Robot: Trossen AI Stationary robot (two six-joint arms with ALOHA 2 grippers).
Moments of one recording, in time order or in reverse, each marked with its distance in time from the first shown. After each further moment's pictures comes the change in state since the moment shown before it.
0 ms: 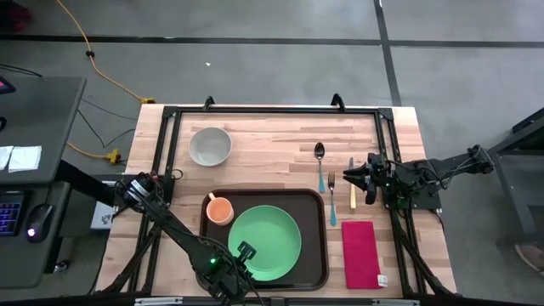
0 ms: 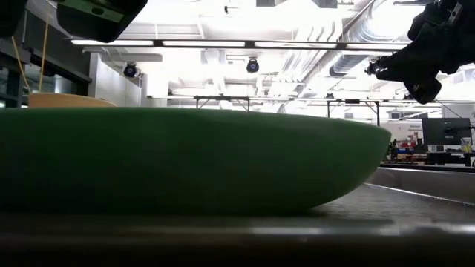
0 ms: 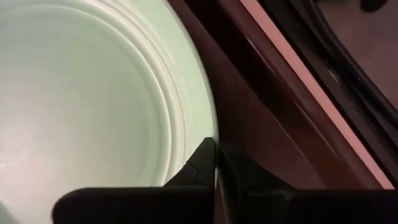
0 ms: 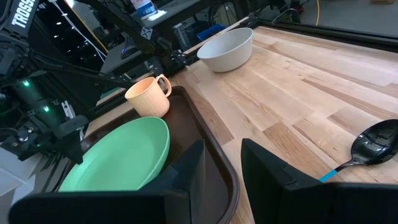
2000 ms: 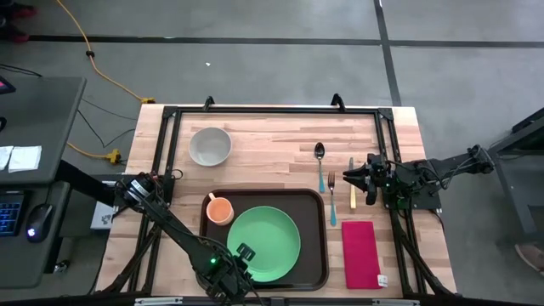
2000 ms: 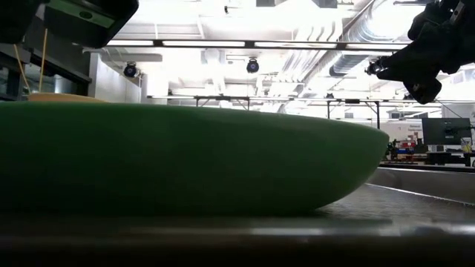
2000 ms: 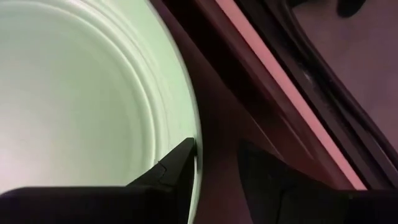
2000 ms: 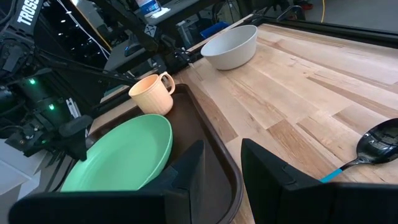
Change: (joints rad) left arm 0.000 0.000 0.000 0.008 0.065 -0.016; right arm 0.000 0.000 0.000 0.000 -0.018 0.000
